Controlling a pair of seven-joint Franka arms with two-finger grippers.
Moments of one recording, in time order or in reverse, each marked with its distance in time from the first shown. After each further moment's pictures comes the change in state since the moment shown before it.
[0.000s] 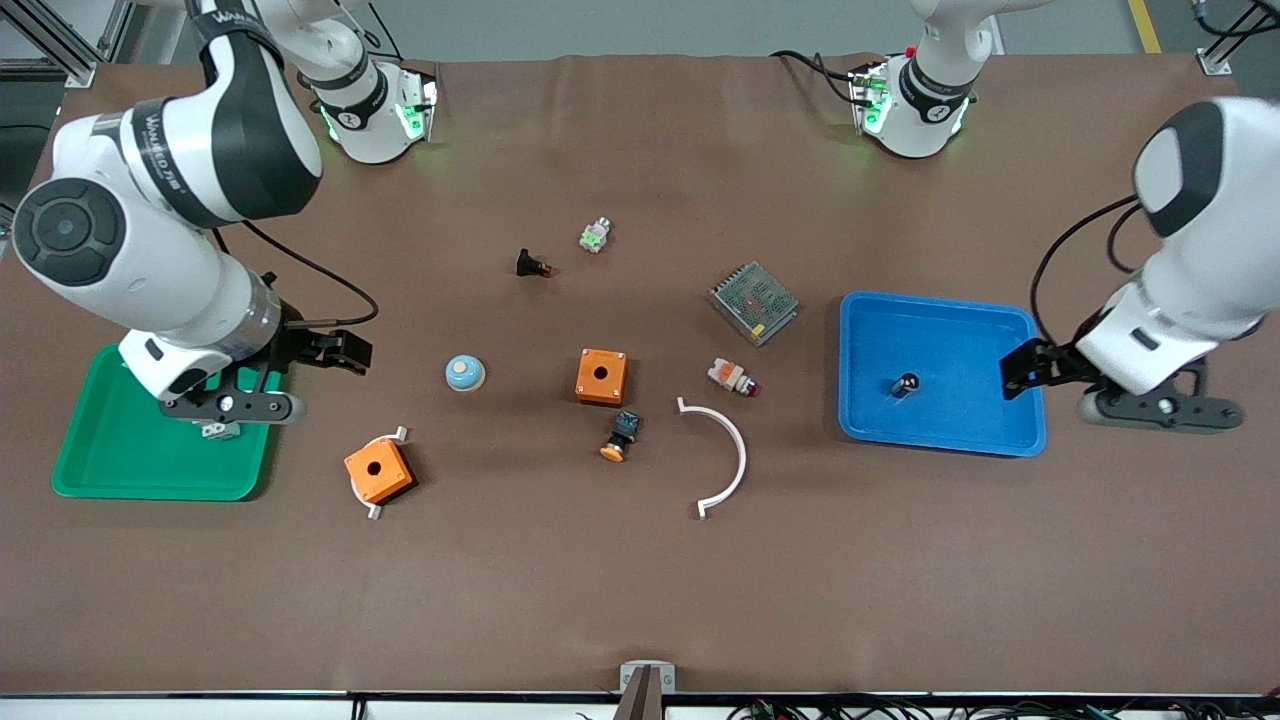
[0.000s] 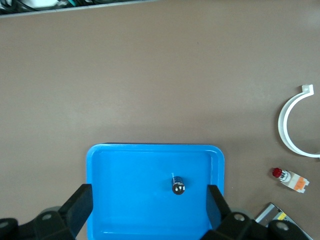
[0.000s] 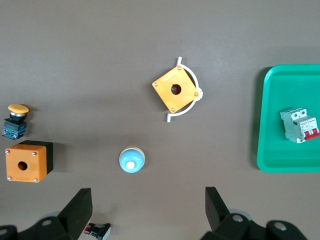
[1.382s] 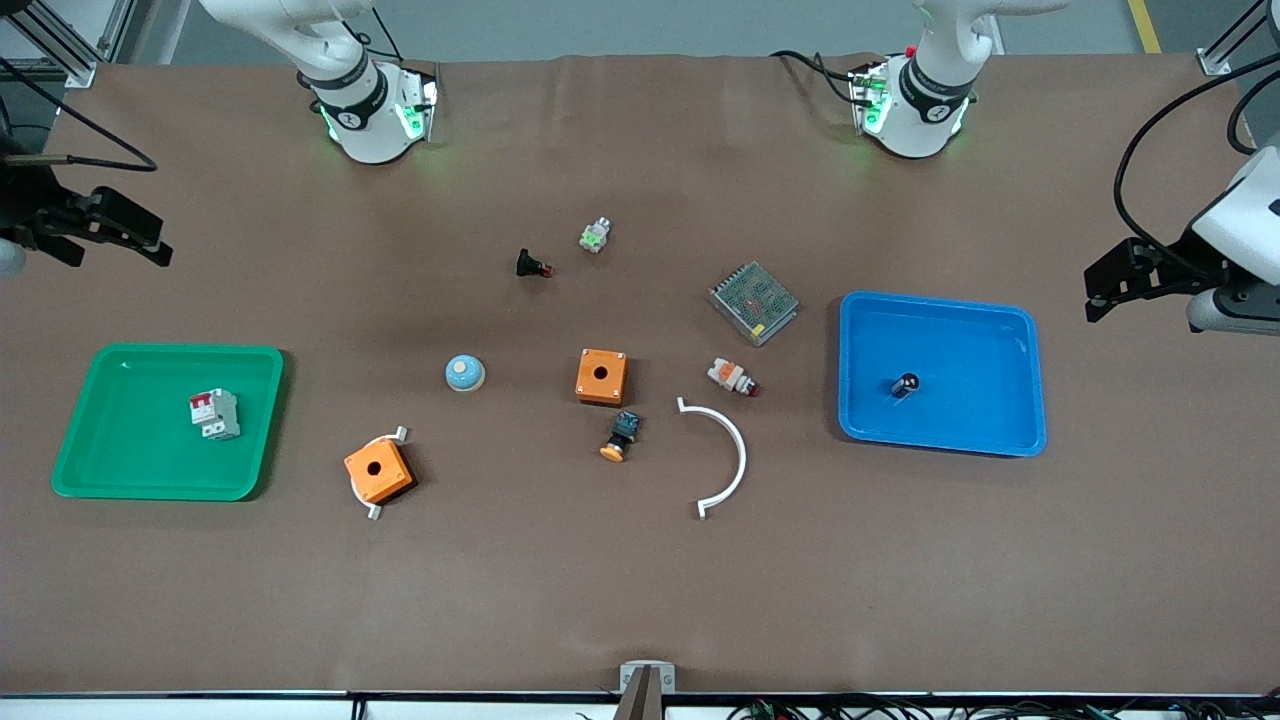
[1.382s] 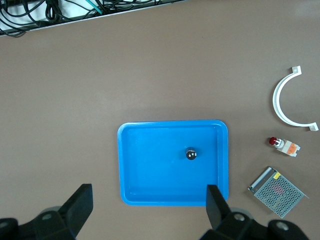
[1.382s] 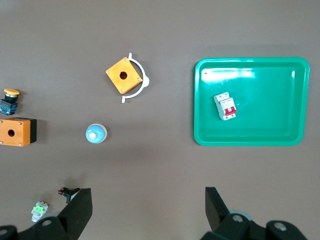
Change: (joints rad) left arm -0.206 -0.075 0.235 0.197 -0.002 -0.292 0.087; right arm -0.228 -0.324 -0.030 -0.092 -0.001 -0.163 -0.264
